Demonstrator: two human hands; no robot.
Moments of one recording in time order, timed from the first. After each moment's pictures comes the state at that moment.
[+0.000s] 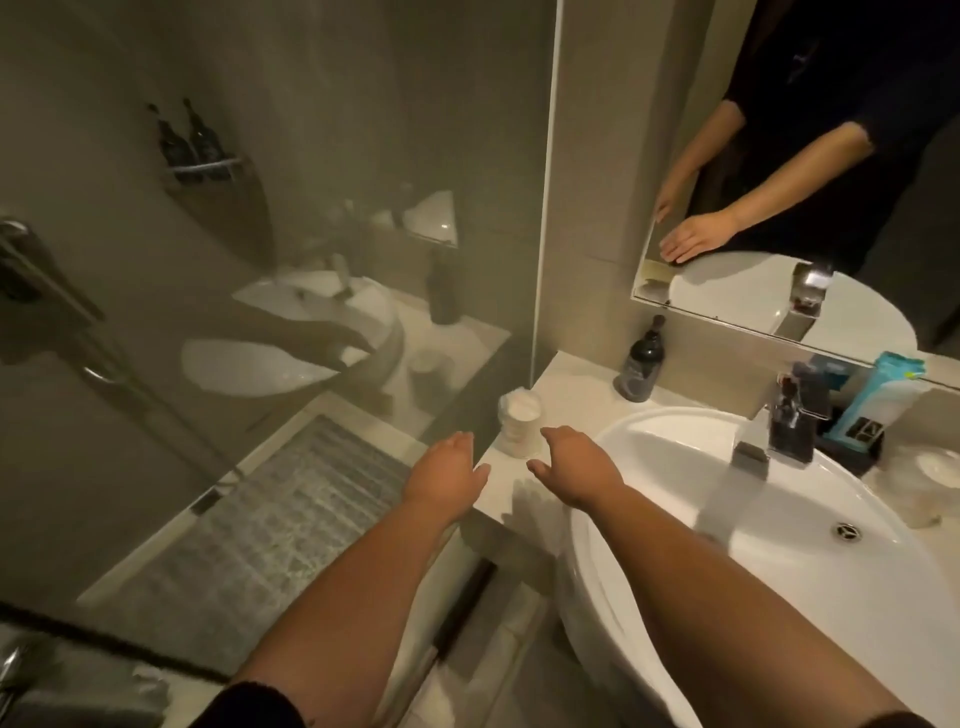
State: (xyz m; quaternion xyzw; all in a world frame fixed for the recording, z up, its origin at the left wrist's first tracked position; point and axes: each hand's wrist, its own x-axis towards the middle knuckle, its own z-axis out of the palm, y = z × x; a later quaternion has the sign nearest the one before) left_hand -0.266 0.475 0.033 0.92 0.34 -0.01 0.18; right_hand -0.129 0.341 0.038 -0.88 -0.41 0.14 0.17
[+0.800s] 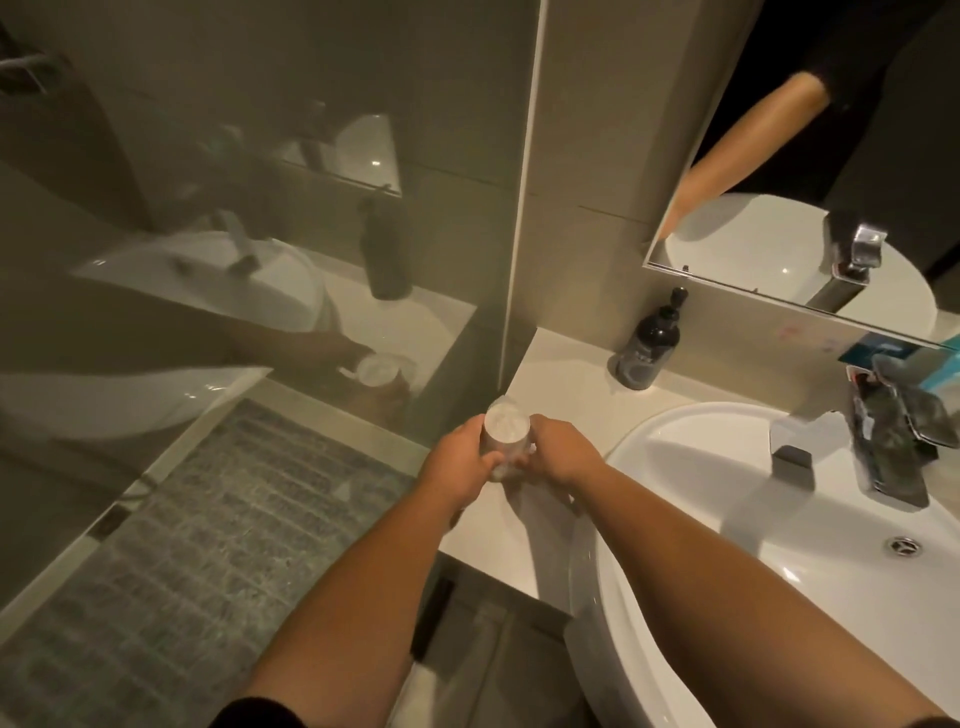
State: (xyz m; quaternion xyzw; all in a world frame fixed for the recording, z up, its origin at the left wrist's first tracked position) left_hand -0.154 0.547 -0.043 0.87 0.29 0.00 0.39; right_hand -0.050 0.435 -0.033 -0.89 -0.32 0.27 0.18
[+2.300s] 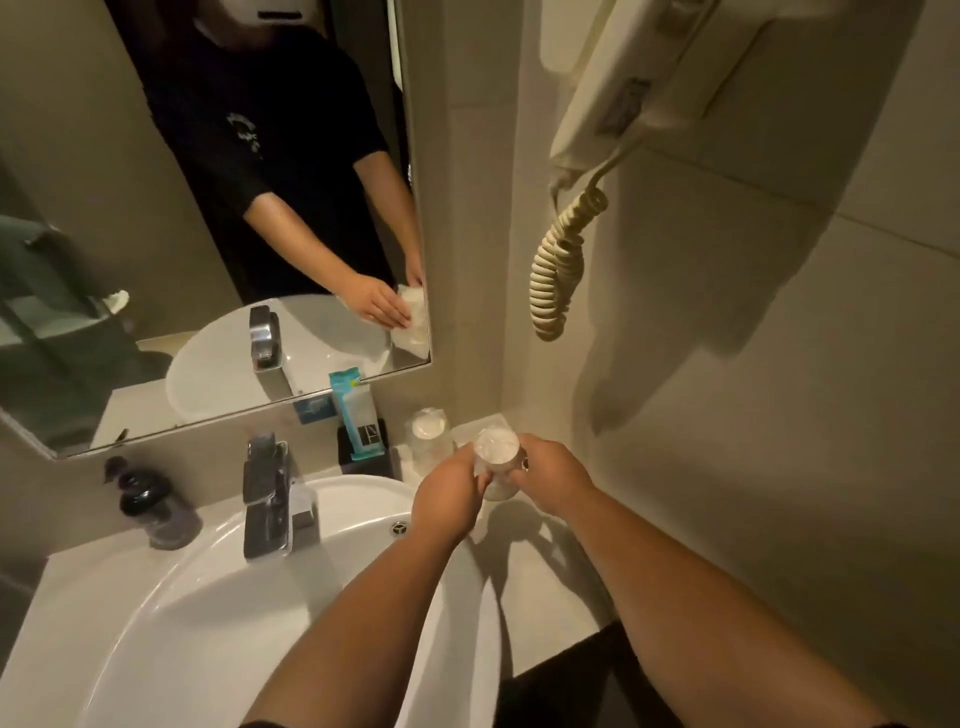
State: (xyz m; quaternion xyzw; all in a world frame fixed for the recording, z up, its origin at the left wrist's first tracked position) left_hand 0.033 0.048 0.050 0.94 -0.14 -0.01 0.32; right_hand 0.026 -0.105 0.074 -0.95 0.05 0.06 0.30
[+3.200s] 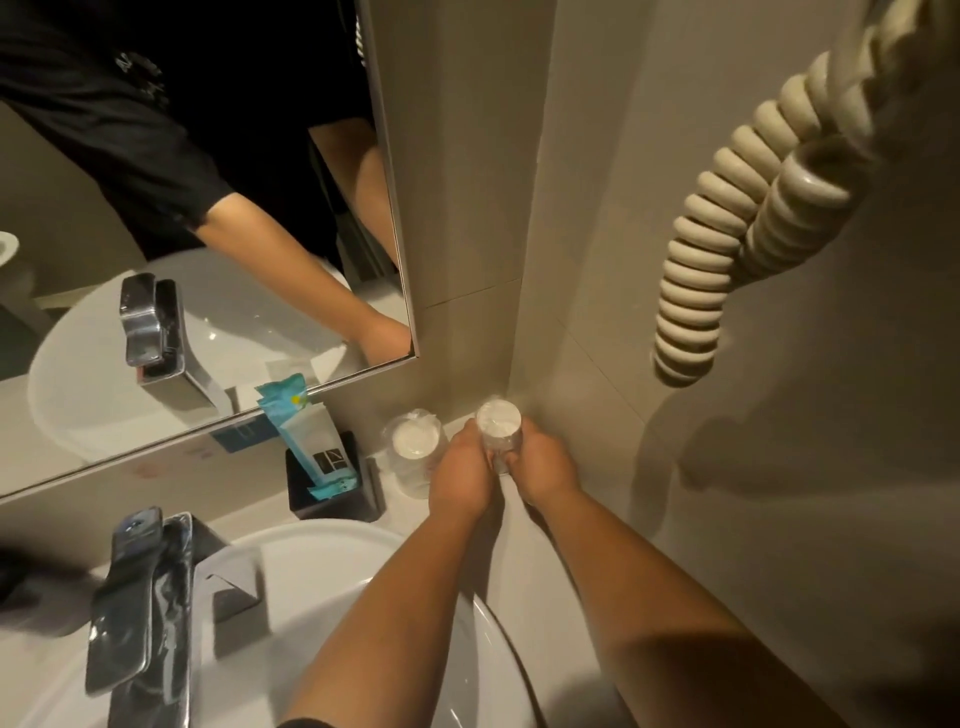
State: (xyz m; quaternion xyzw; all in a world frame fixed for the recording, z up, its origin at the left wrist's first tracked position) left_hand 0.170 0.012 -0.050 0.94 -0.08 -0.01 0.33; right_hand 0.164 -0.098 -0.045 -0.93 0.18 0.08 0.30
